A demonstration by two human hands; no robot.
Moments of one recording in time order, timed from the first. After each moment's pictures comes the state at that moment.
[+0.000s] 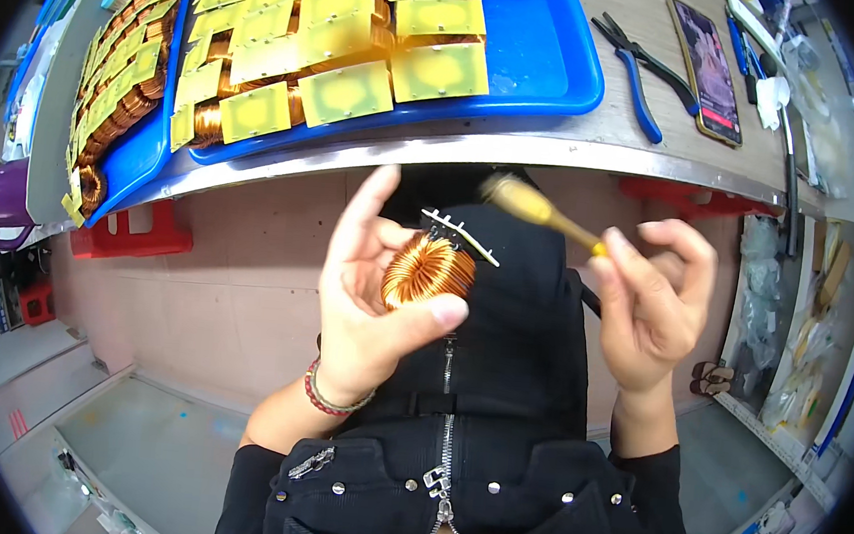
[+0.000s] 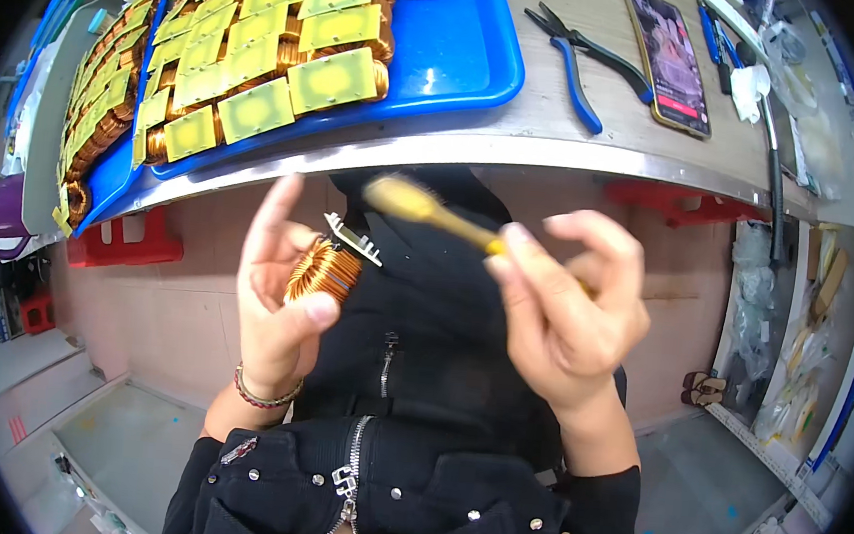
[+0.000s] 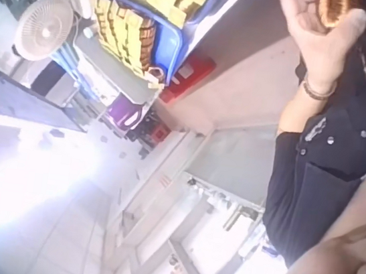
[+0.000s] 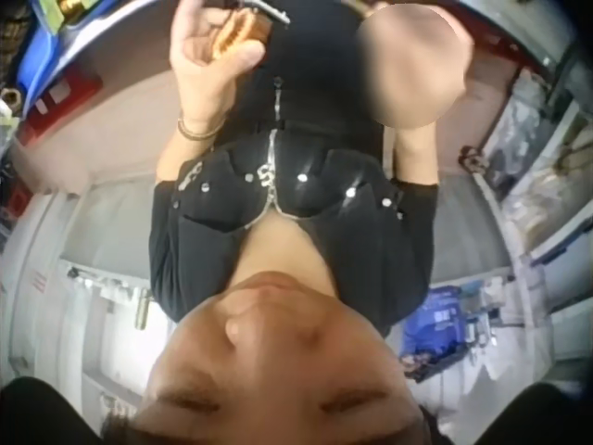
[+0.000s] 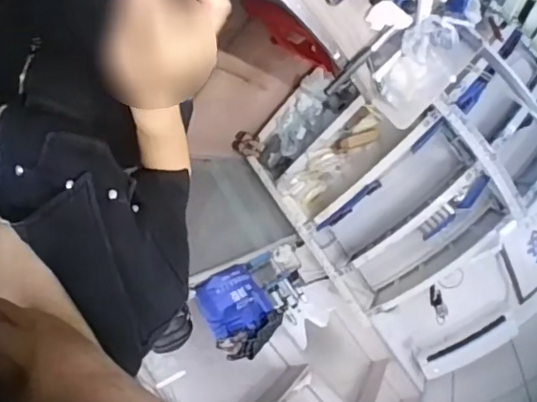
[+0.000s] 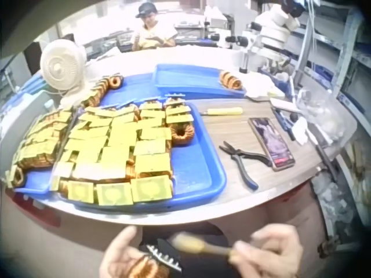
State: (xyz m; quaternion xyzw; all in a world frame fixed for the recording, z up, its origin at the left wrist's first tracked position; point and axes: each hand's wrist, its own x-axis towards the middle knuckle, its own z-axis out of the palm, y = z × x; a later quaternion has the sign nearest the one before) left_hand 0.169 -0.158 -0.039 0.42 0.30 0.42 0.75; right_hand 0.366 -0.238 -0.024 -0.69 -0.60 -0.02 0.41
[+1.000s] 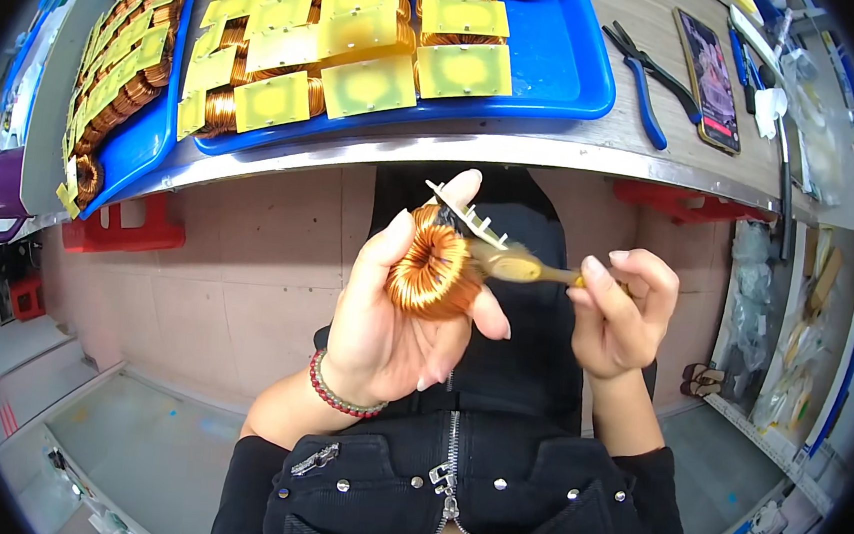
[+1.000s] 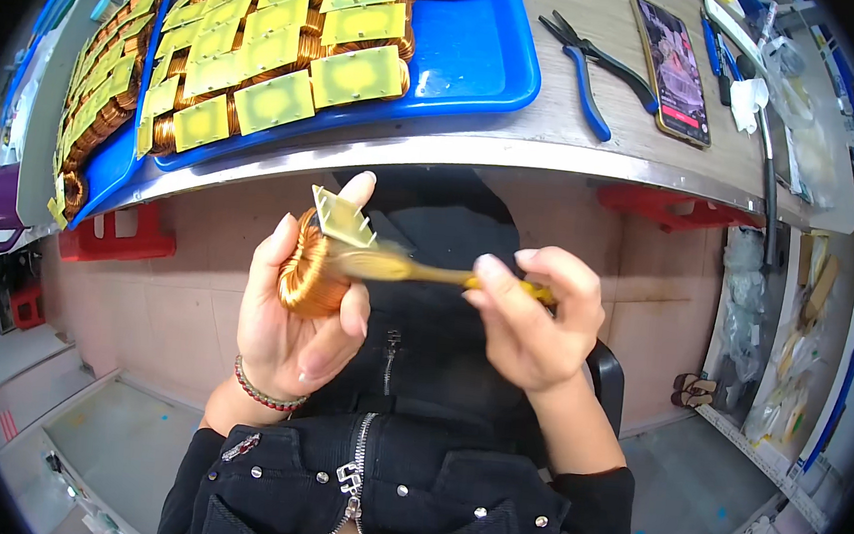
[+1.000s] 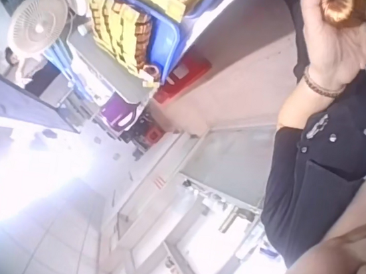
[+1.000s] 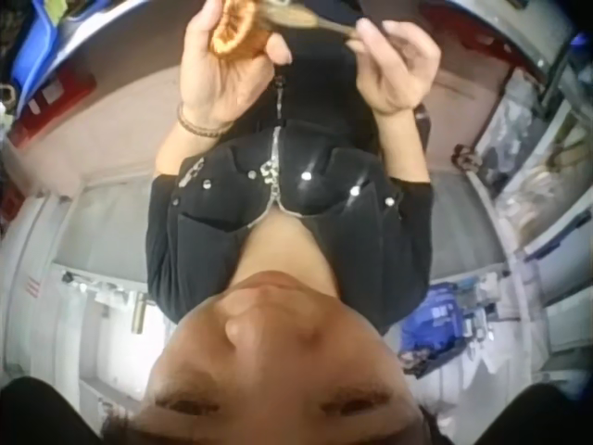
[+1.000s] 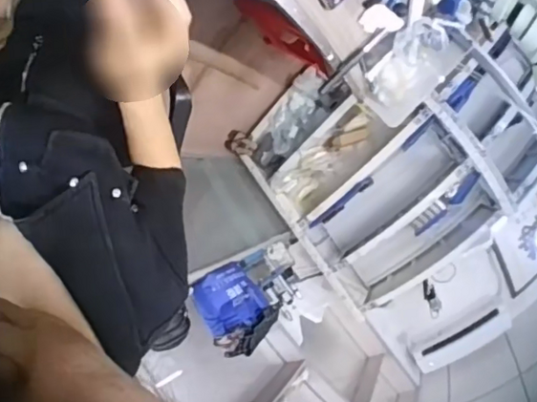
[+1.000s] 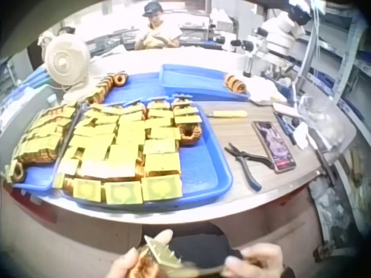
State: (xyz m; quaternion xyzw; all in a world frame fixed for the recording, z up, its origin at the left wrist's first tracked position) left_hand 0.168 -0.150 -0.028 0.03 0.14 0.26 0.96; right_hand 0.354 -0.243 -0.059 -0.60 -0.64 -0.04 0.47
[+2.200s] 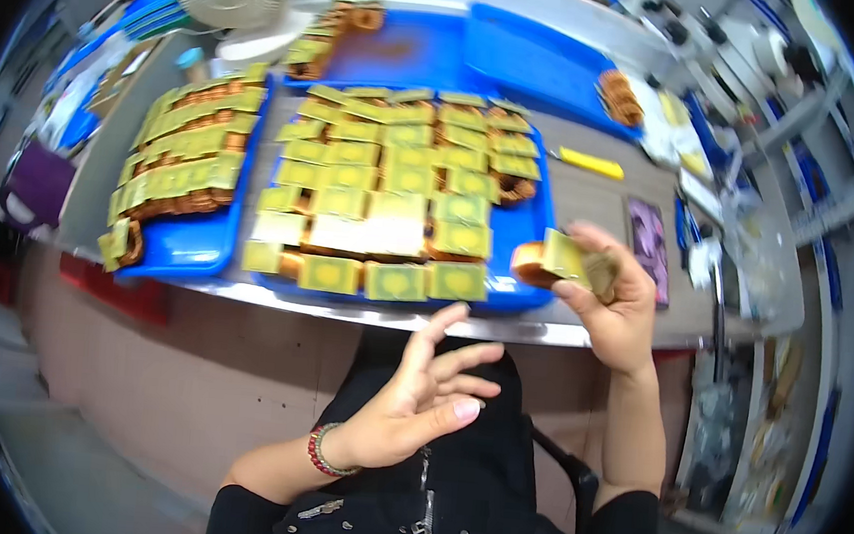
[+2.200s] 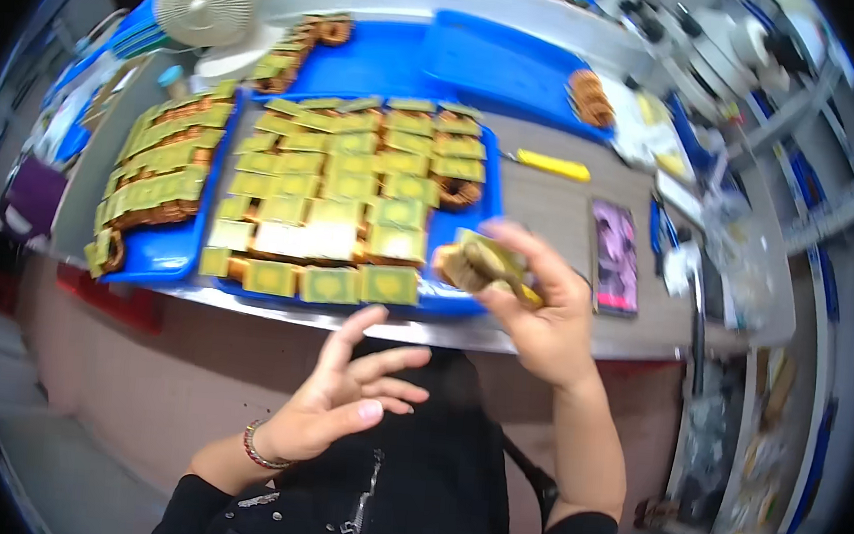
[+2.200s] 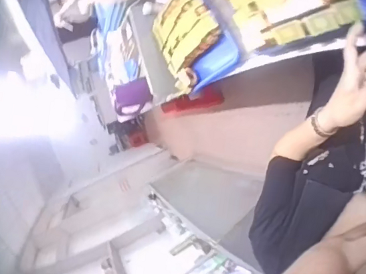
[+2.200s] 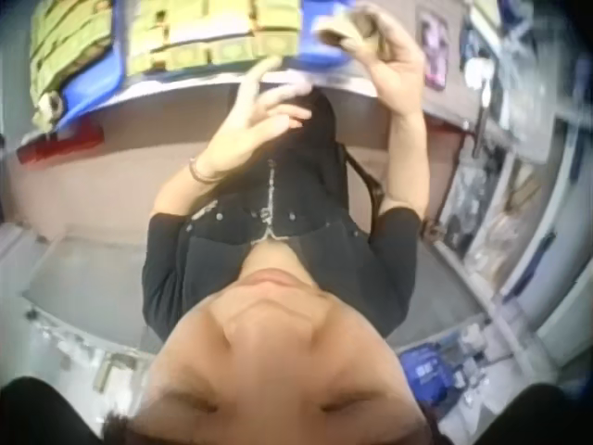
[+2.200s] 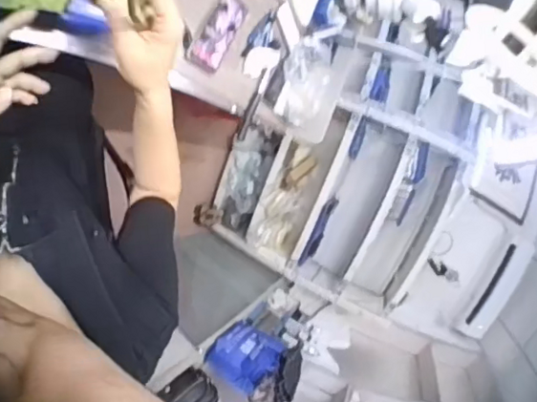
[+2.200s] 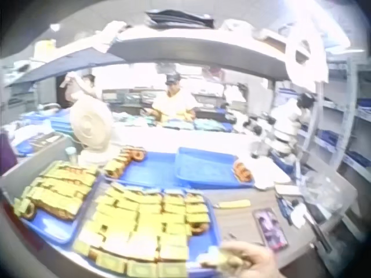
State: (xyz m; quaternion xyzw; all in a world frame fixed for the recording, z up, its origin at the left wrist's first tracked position) left_hand 0.174 -0.124 0.003 0.43 0.16 0.27 0.85; right_hand 0.403 -0.120 0.024 -0.50 -0.57 0.32 0.57
